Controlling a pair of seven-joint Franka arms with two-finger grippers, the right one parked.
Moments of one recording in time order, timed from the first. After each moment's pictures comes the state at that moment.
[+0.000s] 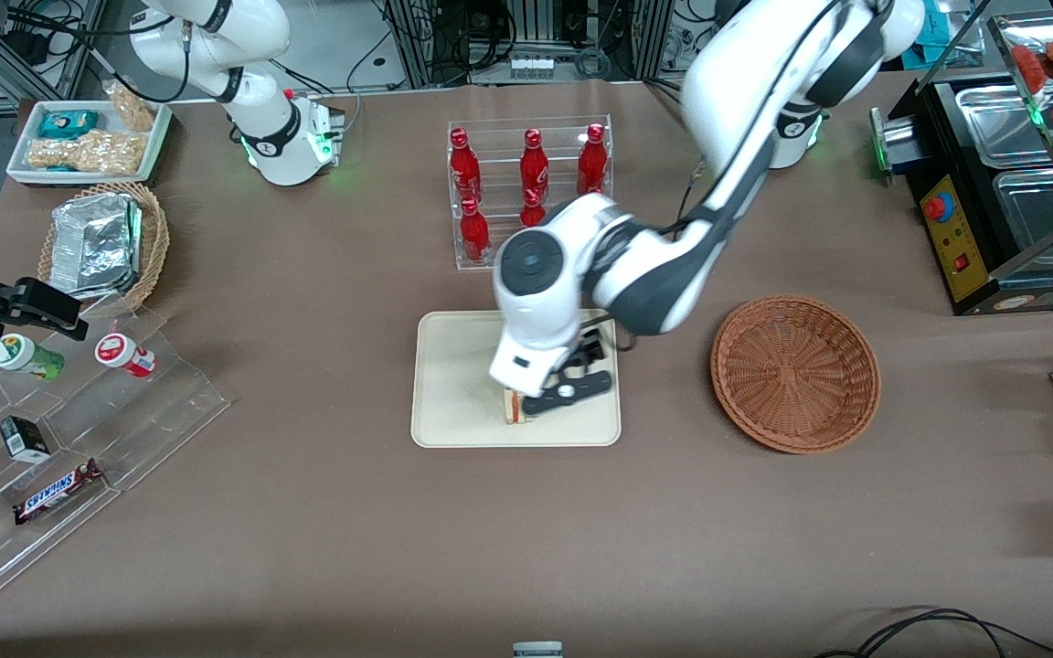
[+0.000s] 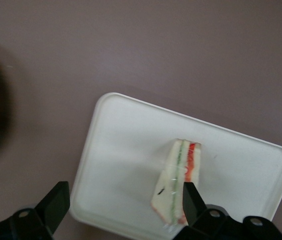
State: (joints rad) arm -0.53 0.73 -0.24 -1.05 0.21 1.74 -1.06
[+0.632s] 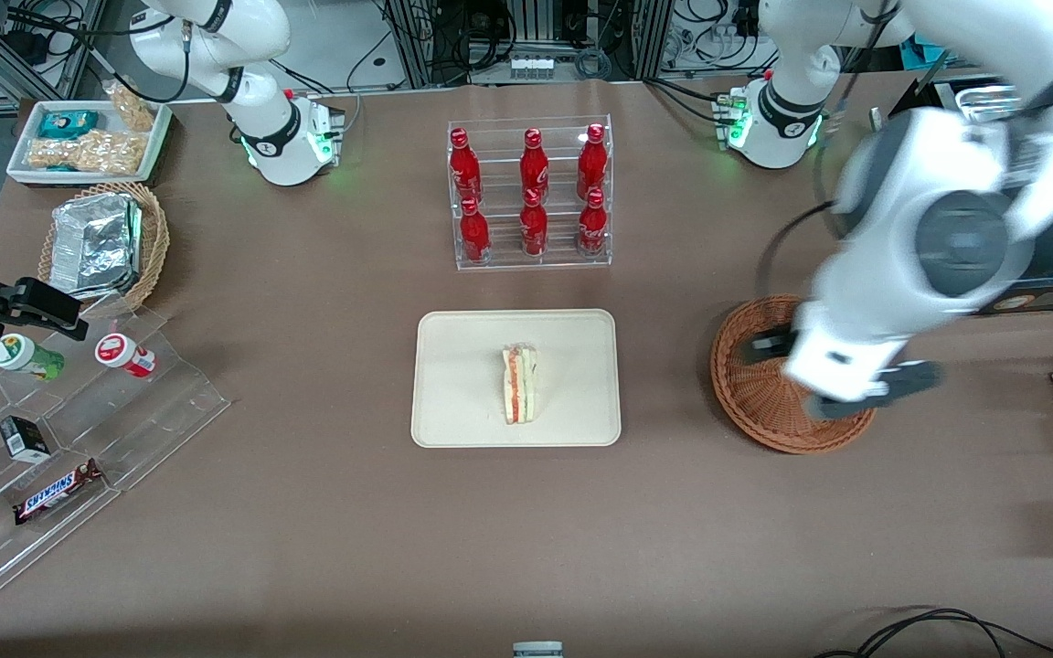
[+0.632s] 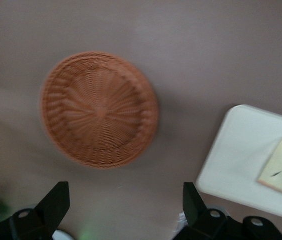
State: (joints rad) arm -0.08 0.38 -0.23 -1.23 0.10 1.39 -0.56
